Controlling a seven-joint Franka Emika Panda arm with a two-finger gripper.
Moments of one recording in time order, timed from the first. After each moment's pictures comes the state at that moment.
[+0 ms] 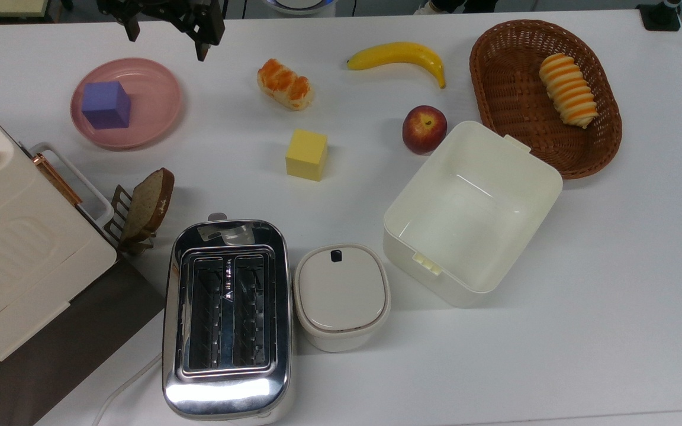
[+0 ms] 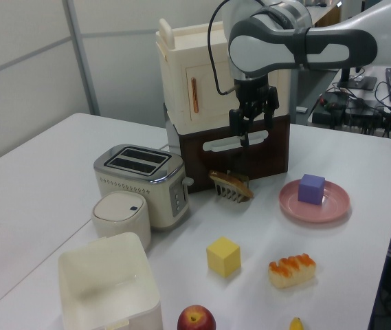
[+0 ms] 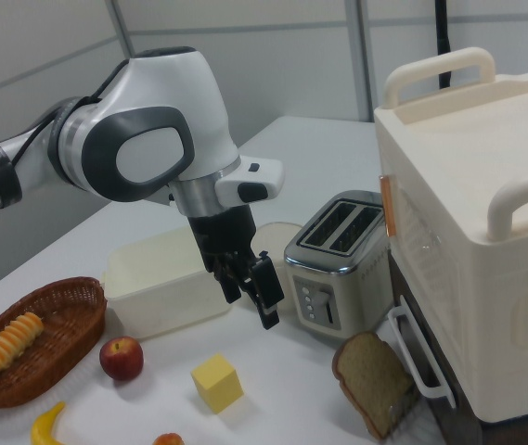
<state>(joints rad) -0.05 0.08 -0.13 -1.59 -0.12 1.64 0.07</state>
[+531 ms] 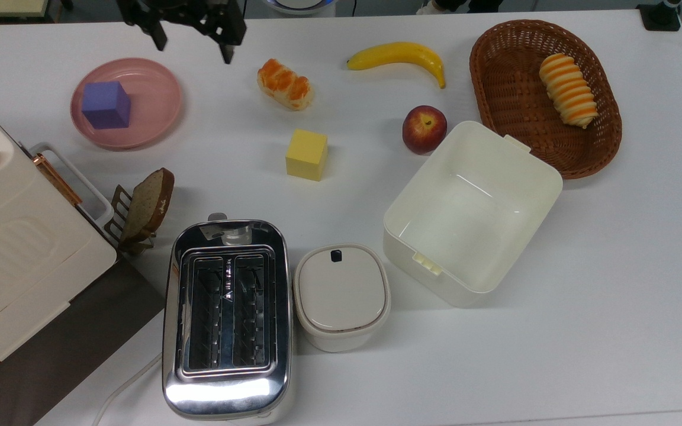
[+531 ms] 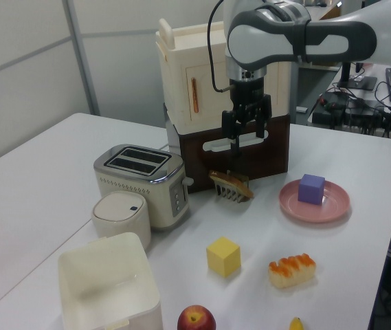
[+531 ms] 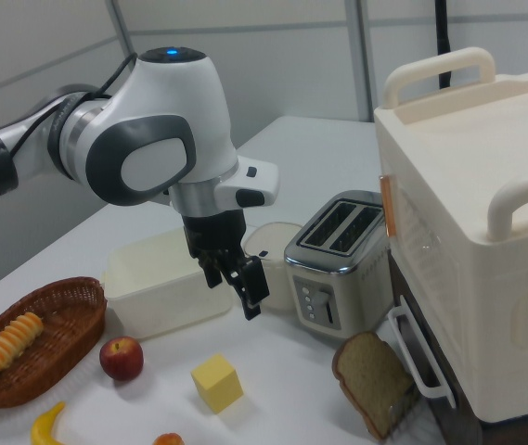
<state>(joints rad) -0.05 0.09 -0.13 -1.59 0.05 1.64 0.04</state>
